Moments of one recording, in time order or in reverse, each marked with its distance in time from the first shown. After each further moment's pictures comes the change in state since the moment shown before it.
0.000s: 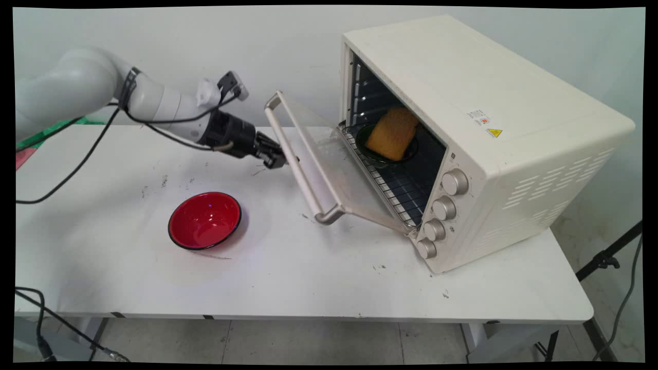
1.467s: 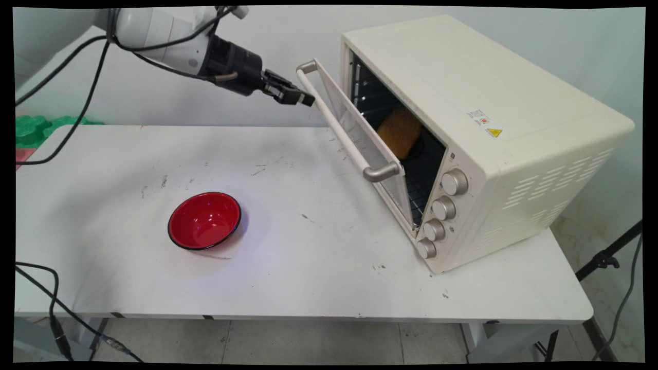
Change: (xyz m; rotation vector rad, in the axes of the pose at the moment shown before) arm 0.100 -0.002 -0.050 -0.013 0.116 0.014
